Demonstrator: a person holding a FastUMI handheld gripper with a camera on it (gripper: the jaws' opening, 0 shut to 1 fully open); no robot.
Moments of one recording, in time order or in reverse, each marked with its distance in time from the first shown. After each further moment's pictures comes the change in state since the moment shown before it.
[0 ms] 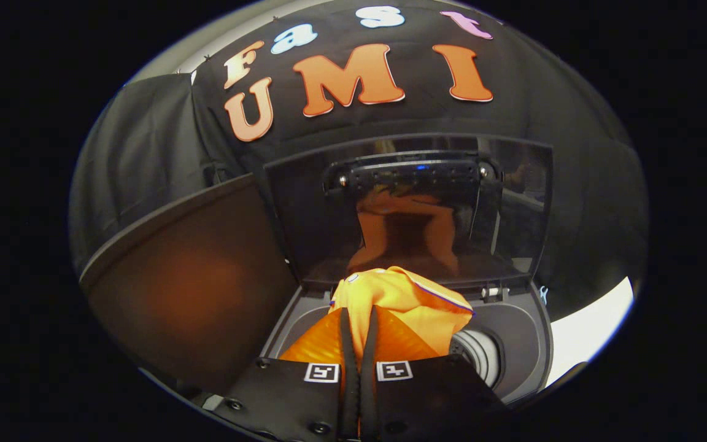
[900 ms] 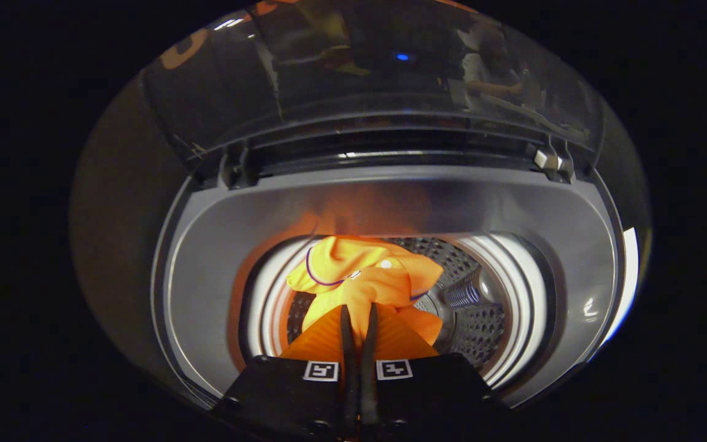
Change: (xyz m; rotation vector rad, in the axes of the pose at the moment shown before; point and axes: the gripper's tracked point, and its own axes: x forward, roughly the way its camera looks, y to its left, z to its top) arm 0.081 -0.049 -0.148 0.129 0.566 -0.158
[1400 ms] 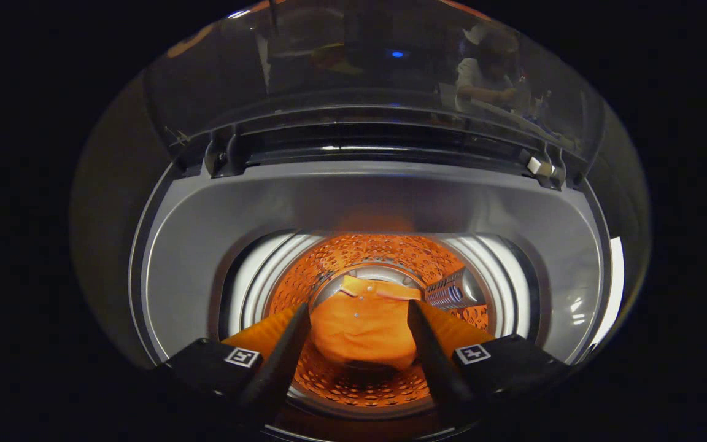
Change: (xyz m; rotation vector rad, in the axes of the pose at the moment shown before) arm -0.002 -0.005 0.002 -0.064 -0.014 -0.087
